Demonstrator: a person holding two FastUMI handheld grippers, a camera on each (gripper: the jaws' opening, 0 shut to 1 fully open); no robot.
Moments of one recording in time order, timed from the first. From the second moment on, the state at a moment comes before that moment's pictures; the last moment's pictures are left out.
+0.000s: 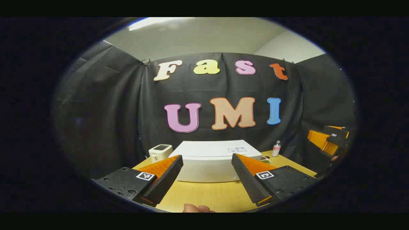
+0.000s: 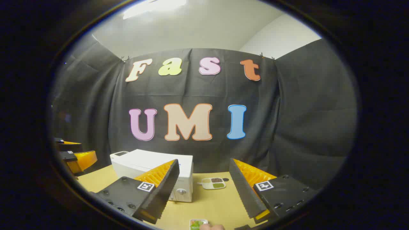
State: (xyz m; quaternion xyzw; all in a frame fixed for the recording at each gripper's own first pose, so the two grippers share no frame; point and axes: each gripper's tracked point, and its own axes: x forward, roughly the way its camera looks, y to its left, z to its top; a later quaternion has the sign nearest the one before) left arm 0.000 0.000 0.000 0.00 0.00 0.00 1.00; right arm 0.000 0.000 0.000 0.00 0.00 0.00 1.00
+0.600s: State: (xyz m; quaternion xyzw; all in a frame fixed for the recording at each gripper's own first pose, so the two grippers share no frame) left arm -0.005 -0.002 0.001 0.02 0.00 0.00 1.00; right arm -0.004 0.003 0.000 0.01 0.00 0.01 1.00
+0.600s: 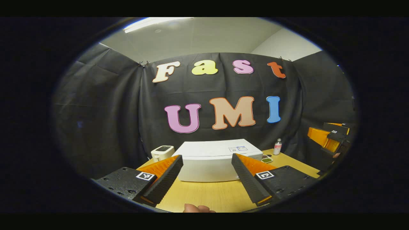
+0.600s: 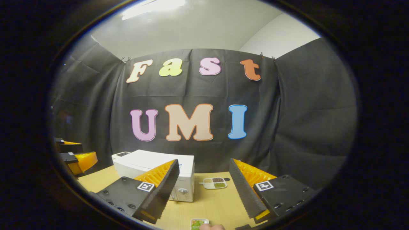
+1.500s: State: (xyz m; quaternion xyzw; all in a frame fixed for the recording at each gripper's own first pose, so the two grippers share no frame) left arm -0.009 -0.011 -0.002 0.03 0.00 -0.01 1.00; right arm -0.006 0.007 -0.002 0.00 0.00 0.01 1.00
